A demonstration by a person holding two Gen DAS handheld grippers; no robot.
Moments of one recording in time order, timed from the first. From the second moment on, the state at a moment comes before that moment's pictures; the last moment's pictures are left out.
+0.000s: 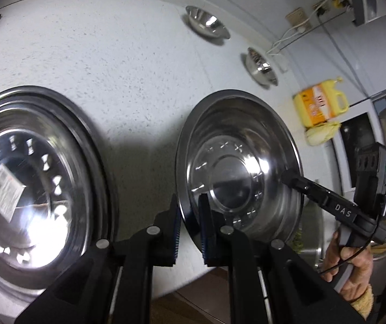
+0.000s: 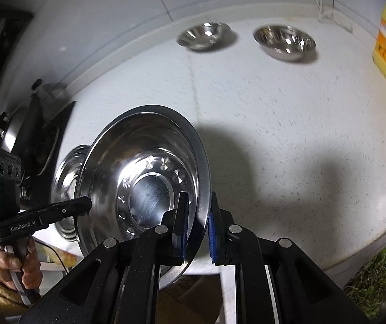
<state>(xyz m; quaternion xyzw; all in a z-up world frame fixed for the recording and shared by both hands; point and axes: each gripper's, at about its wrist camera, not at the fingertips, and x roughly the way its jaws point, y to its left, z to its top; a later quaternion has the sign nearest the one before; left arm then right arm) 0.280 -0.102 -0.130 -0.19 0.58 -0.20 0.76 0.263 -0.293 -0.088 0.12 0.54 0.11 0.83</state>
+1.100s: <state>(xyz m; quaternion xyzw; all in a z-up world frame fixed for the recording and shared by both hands) 0.409 -0.176 -0.074 -0.25 0.52 -0.24 0.78 0.360 -0.430 -0.055 0.07 0.51 0.08 0.85</state>
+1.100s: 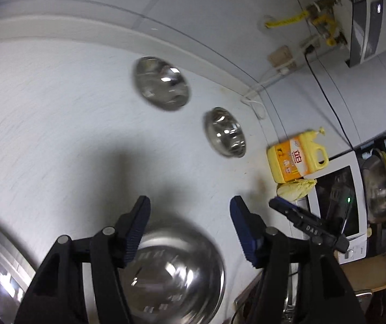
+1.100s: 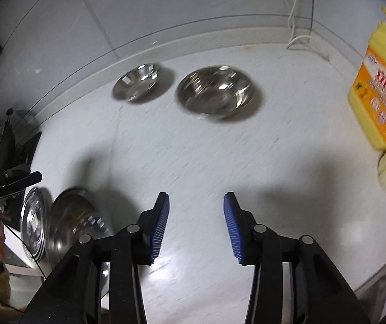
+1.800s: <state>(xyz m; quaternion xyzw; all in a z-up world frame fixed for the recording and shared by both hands) 0.565 -0.313 -0.152 -0.26 0.57 -0.24 0.74 0.534 -0.480 -0.110 0.13 0.53 0.09 0.83</state>
